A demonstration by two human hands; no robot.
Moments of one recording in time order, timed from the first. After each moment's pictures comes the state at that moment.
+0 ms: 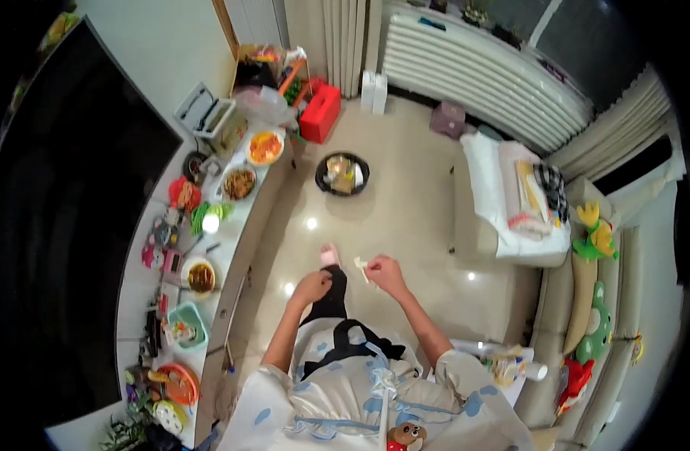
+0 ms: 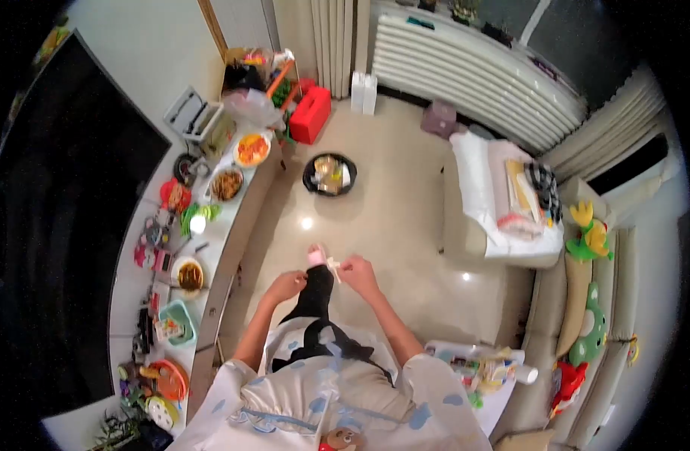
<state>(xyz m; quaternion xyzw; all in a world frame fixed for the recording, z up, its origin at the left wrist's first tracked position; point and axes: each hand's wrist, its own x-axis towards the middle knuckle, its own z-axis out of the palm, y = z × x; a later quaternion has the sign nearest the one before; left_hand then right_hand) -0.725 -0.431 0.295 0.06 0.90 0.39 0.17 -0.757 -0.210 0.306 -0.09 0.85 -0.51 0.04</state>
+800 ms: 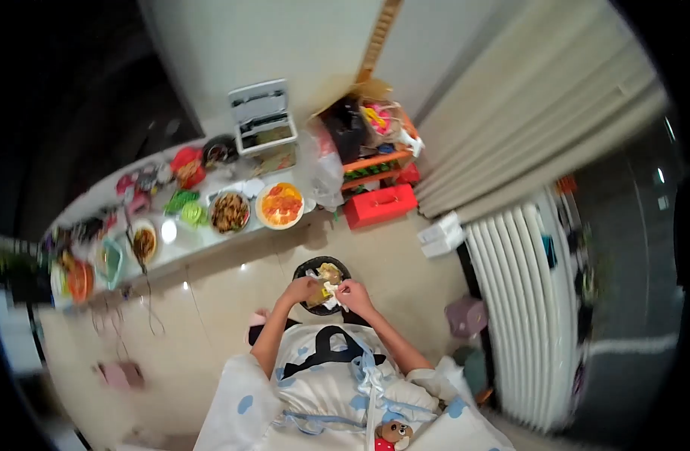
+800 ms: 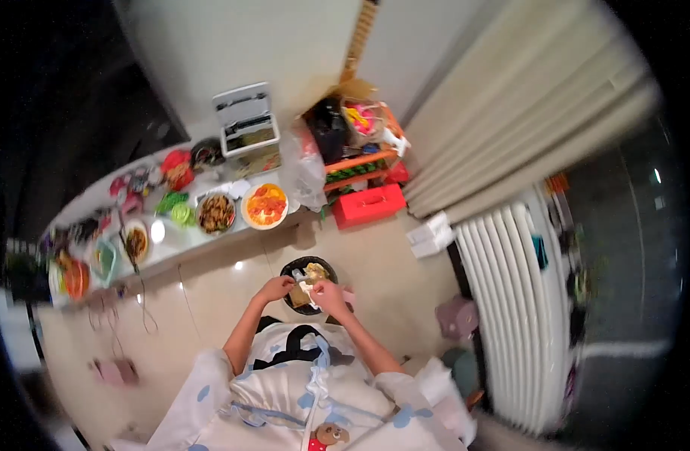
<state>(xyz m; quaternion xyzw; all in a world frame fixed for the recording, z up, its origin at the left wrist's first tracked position) -1.151 -0.421 0.212 -0.31 0.78 0.54 0.07 -1.296 -0.286 0.255 -0.39 0.77 -0.36 0.36</state>
